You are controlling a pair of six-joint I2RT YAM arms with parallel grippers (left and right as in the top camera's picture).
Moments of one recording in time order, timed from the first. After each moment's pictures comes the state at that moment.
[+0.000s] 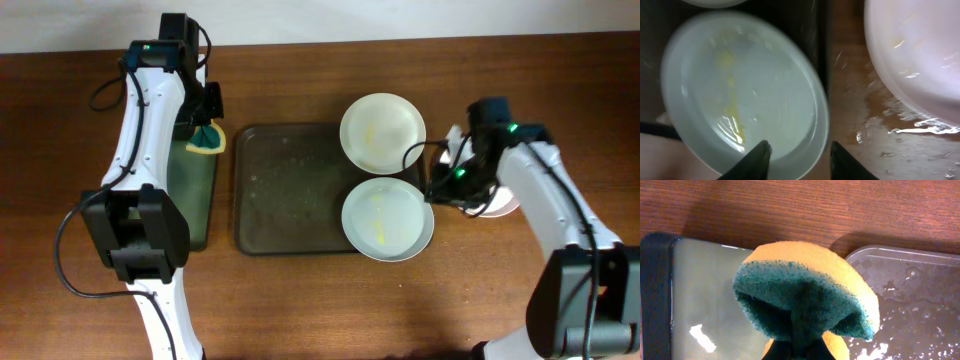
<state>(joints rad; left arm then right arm) -0.05 2.22 2.15 -1.27 -0.05 -0.15 0.02 1.71 1.21 -1.01 -0.28 0.12</state>
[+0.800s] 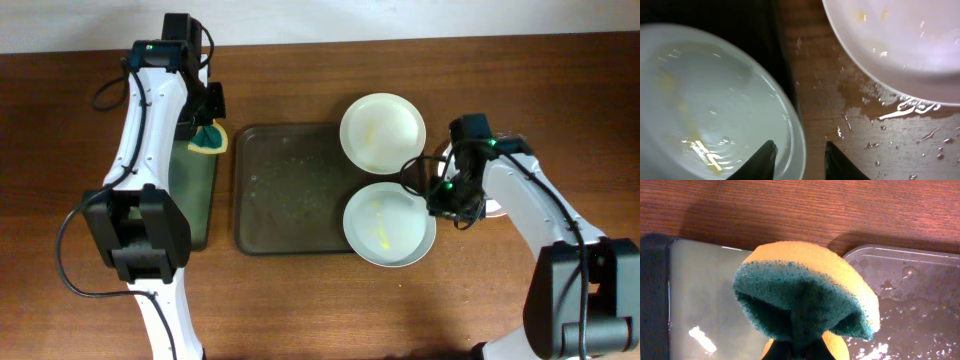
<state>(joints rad) -0.05 2.22 2.15 -1.27 -0.05 -0.16 0.06 1.71 1.12 -0.95 -0.12 0.26</state>
